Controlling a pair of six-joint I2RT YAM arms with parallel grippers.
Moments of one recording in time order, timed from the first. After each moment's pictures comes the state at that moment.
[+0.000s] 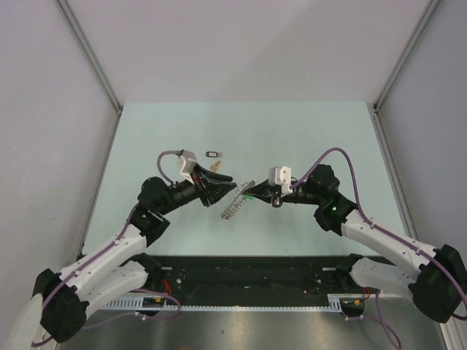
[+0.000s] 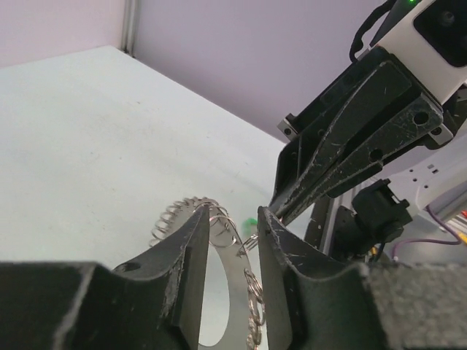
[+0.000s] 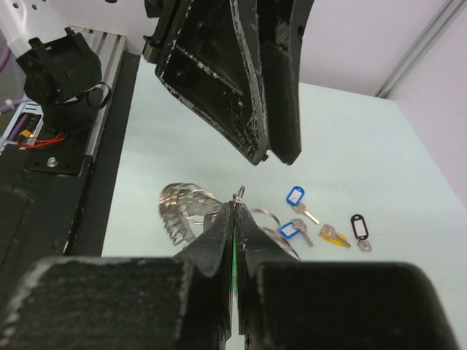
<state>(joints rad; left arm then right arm) -0.60 0.87 0.50 0.51 0.50 -0.44 0.72 1.04 0.66 0.41 -0.74 -0.28</state>
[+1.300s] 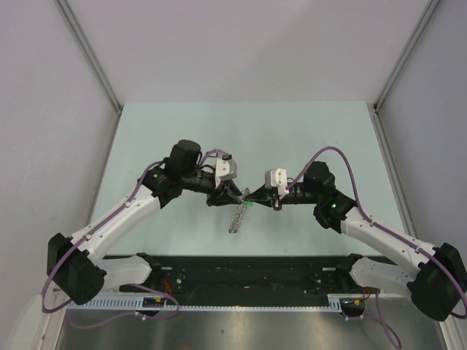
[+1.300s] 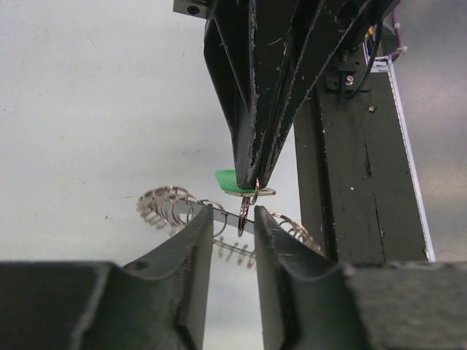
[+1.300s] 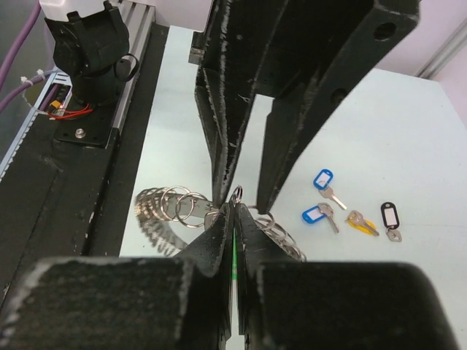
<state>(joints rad) -0.62 1.19 1.01 -0.43 0.89 0.45 0.71 1.06 0.70 0.24 -0.82 -0.35</state>
